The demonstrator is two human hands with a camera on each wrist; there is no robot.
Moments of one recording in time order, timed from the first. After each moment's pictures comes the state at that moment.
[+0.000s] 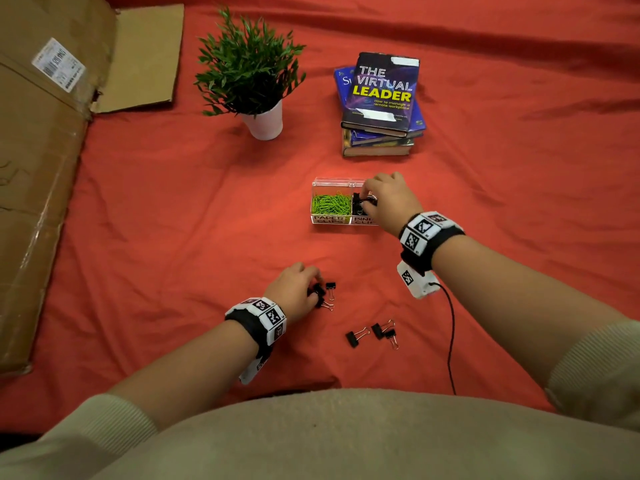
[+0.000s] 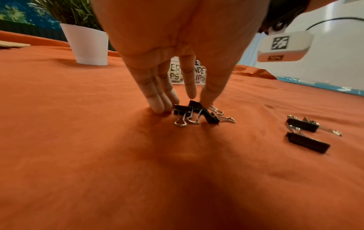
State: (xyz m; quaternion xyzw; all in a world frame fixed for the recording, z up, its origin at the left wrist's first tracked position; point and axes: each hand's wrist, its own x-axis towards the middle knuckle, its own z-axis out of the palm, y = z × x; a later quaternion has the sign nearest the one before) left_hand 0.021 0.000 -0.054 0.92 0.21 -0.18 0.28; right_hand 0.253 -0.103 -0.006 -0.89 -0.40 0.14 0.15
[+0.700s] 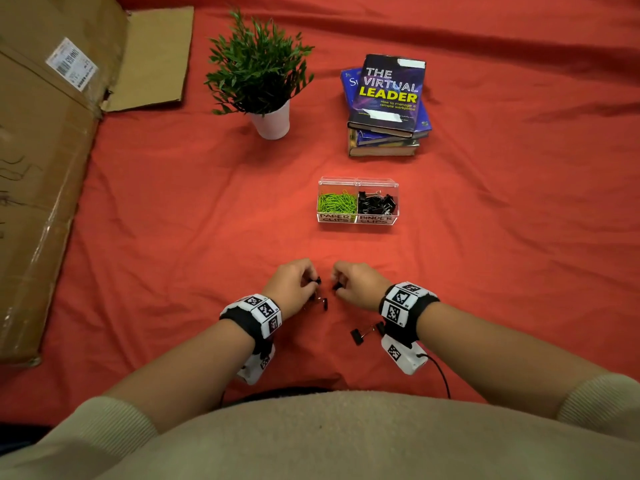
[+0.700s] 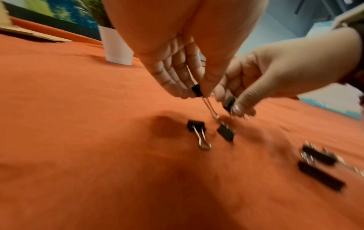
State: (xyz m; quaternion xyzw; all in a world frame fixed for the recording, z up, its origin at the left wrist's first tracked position) left_hand 0.013 0.009 -0.043 0.88 0.25 -0.08 0.38; right_hand 0.131 -0.129 -0.045 -0.80 -0.41 0.38 0.20
